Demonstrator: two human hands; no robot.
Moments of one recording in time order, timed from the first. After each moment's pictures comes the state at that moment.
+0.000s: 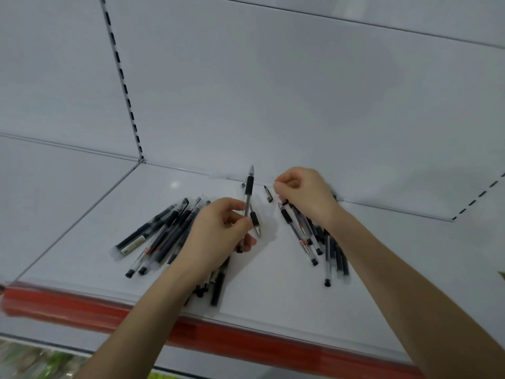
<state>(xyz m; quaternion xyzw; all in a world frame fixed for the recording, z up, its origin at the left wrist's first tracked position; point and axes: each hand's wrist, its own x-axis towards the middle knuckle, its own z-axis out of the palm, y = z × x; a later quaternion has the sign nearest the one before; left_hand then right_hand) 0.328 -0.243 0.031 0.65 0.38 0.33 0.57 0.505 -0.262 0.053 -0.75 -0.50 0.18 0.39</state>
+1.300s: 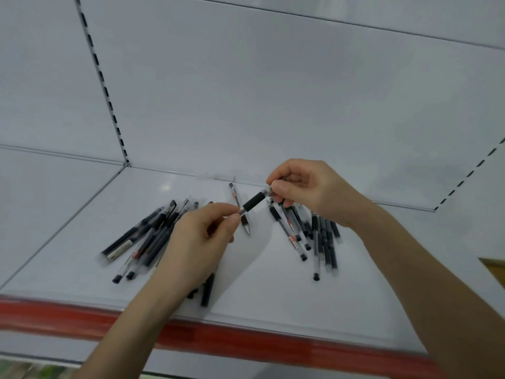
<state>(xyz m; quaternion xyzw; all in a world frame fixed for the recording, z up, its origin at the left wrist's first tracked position) 0.313 -0.256 0.035 0.76 0.32 0.38 0.41 0.502 -0.307 0.091 -0.62 -0.61 0.28 0.42</state>
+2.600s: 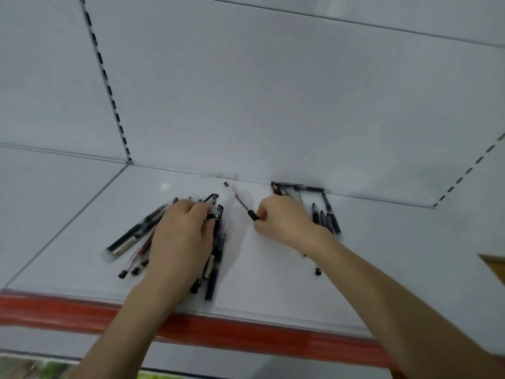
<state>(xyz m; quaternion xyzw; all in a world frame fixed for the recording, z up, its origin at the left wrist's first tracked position) 0.300 -0.235 0.009 0.84 0.40 0.34 0.11 0.475 -0.276 0.029 -0.80 -0.58 0.10 0.10</state>
